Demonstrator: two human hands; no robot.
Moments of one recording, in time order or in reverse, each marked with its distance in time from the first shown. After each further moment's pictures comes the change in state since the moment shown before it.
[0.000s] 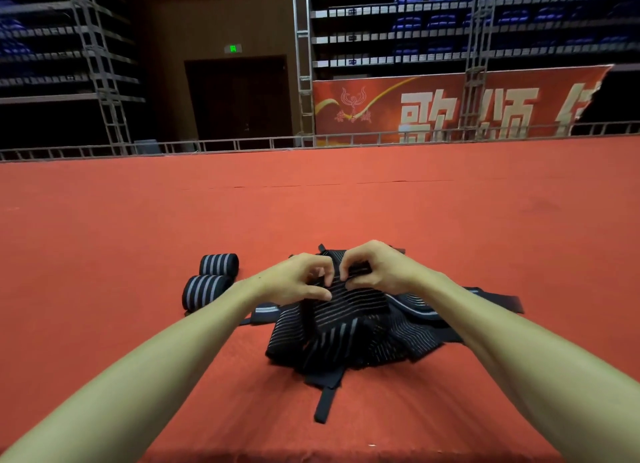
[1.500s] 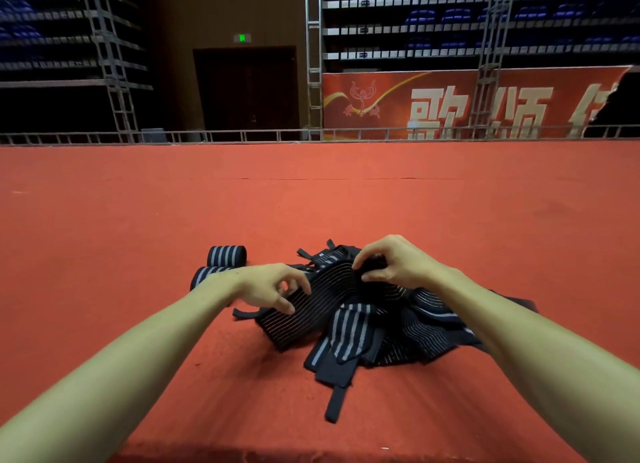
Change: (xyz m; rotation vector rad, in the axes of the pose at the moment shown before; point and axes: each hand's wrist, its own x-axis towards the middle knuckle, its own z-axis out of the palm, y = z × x) left_hand -0.023 -0.076 -0.020 0.149 -0.287 -0.358; right_hand 0.011 0.015 -0.001 -0.122 0.041 0.074
